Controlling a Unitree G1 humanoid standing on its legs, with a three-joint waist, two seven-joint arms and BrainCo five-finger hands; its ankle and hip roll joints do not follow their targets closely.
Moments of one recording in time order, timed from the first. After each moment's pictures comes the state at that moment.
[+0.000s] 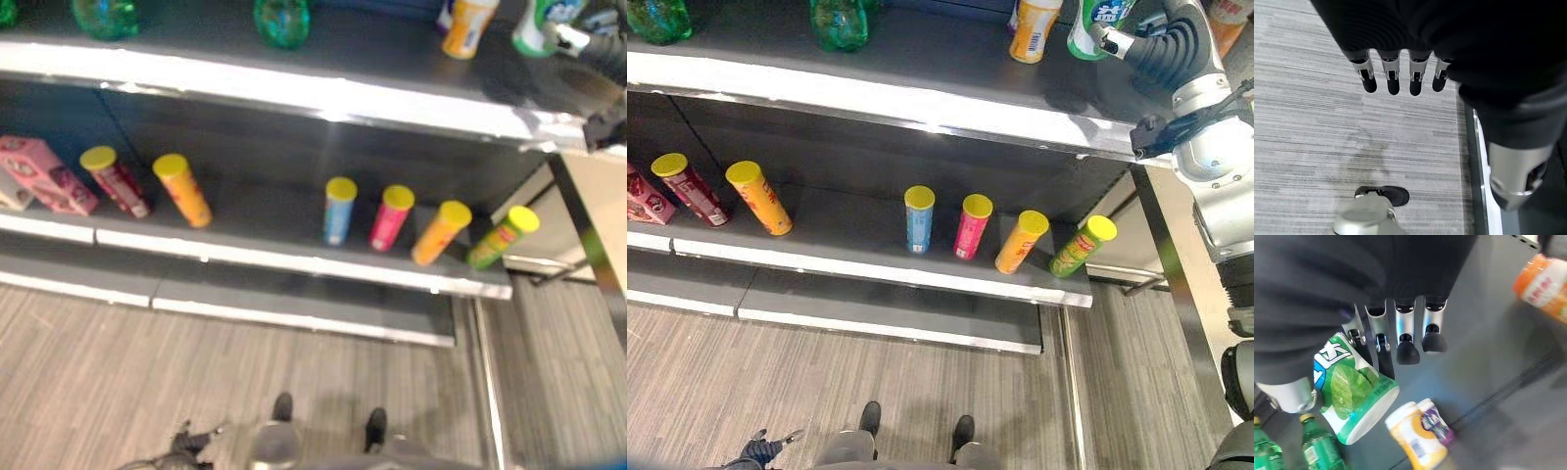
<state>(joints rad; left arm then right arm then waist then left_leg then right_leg) 0.11 0.32 -0.03 1.11 -0.11 -0.05 0.19 -0.90 -1.13 0.34 0.24 0.27 -0.09 -0.15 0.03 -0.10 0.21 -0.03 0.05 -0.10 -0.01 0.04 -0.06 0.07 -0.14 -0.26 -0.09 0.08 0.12</state>
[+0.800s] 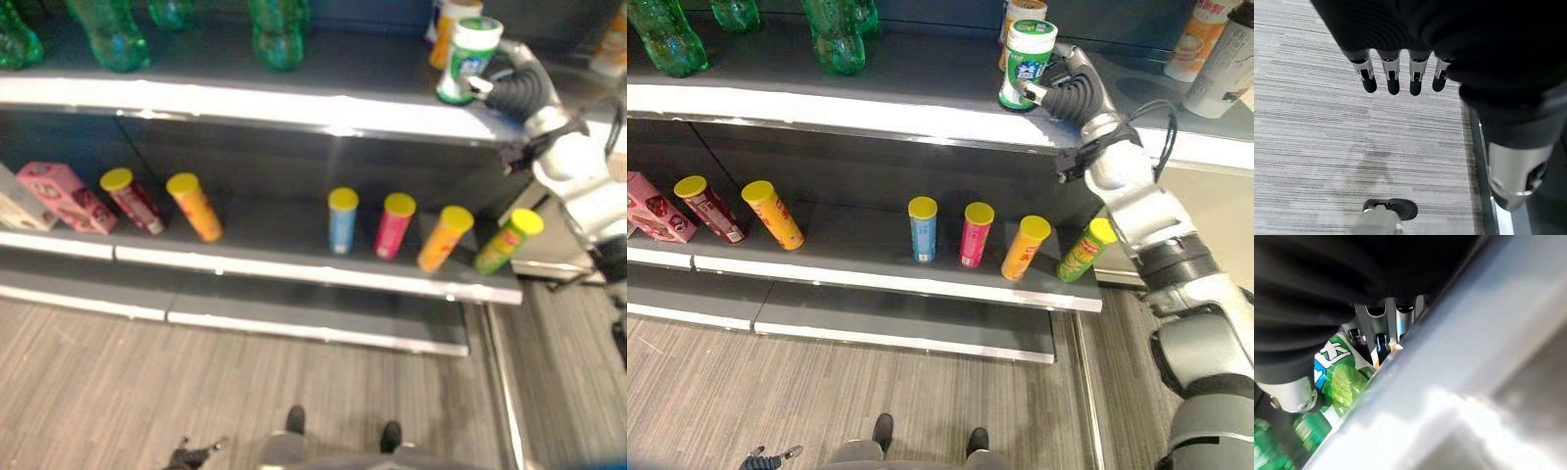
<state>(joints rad) 0.12 0.31 -0.04 1.17 -0.10 -0.04 0.20 -1.01 -0.82 0.46 0.43 0.18 -0.03 -0.17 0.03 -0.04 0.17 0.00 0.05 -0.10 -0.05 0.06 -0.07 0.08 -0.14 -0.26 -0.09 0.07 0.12</state>
